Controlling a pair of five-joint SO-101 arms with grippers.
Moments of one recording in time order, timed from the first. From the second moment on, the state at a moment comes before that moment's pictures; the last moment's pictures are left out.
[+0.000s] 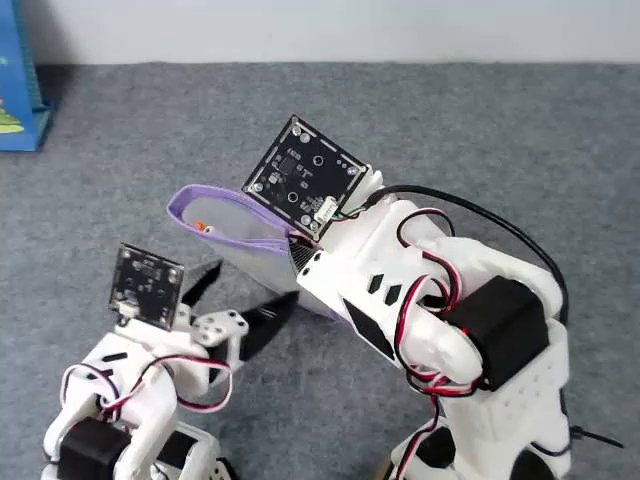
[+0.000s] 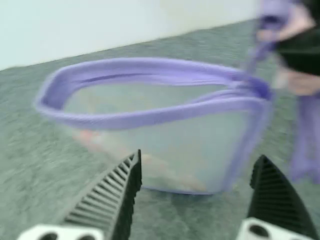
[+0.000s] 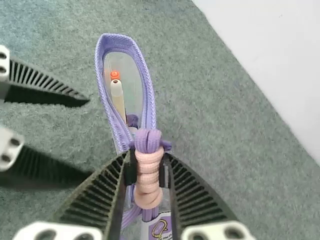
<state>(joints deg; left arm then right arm) 13.6 -83.4 51.6 74.4 6.7 -39.0 -27.7 -23.6 98.5 21.7</state>
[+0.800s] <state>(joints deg) -5.4 -83.4 60.6 51.1 3.3 -46.3 -27.5 -26.9 98.7 21.7</state>
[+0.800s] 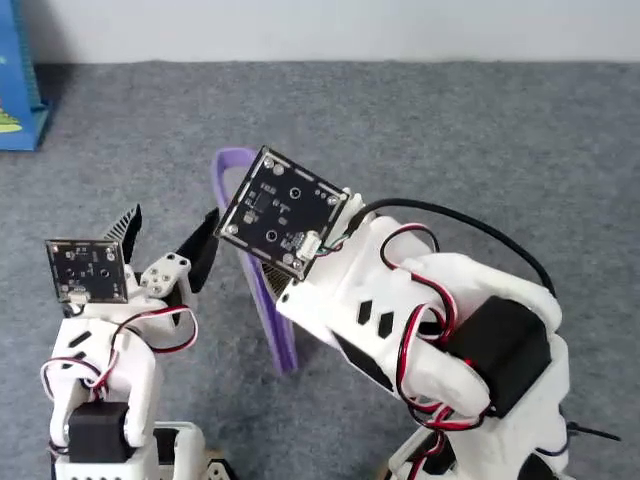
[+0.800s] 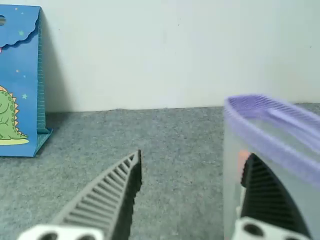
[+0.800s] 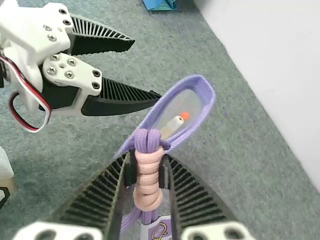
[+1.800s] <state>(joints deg) 19.0 -103.5 44.6 88.1 1.4 -46.4 -19.4 -27.0 97.1 20.4</state>
